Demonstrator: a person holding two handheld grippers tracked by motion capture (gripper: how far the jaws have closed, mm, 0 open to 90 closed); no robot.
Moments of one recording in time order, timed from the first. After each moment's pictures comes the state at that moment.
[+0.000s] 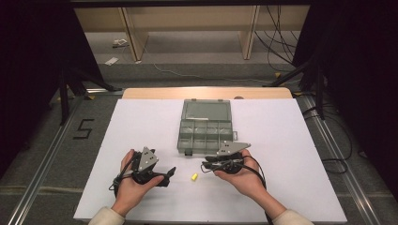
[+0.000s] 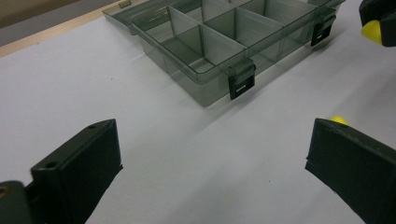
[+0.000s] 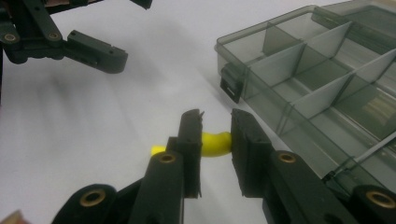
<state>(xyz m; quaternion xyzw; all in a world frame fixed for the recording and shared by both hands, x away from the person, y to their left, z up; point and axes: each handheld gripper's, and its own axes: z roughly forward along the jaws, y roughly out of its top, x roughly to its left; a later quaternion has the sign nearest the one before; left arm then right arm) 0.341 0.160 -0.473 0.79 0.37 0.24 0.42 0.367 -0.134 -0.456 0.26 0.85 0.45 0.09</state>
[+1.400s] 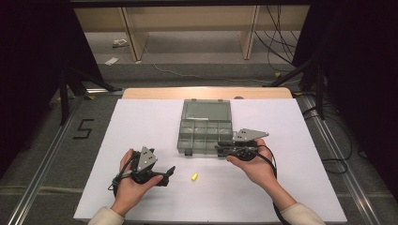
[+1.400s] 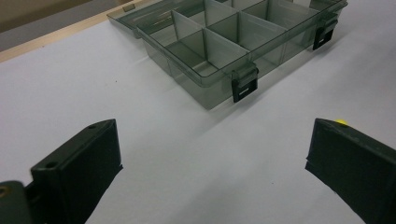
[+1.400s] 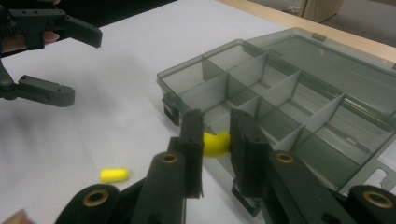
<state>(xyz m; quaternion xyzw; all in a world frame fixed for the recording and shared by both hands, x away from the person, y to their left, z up) 0.341 0.162 -0.471 0.79 0.37 0.25 0.43 0.388 -0.170 -0.433 0.30 0.82 0.48 0.13</state>
